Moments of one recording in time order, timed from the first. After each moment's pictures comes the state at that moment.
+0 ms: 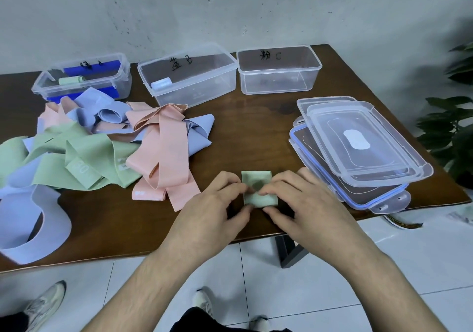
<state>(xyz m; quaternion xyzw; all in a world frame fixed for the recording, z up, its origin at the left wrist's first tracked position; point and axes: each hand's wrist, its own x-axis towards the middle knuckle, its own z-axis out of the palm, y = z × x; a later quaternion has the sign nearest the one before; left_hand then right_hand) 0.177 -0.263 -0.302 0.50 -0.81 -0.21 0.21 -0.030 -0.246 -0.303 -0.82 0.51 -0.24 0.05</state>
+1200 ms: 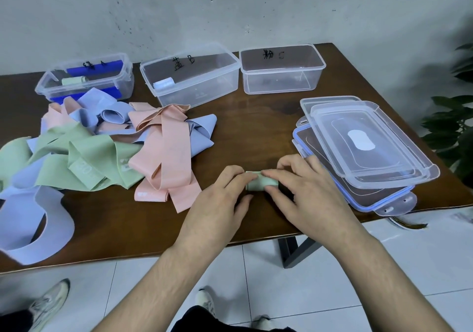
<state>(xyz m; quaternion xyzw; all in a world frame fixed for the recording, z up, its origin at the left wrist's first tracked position) 0.168 -0.275 -0.312 0.50 -0.82 -0.14 0.23 -0.031 -0.269 -0.315 -0.79 0.56 -0.25 0.02</state>
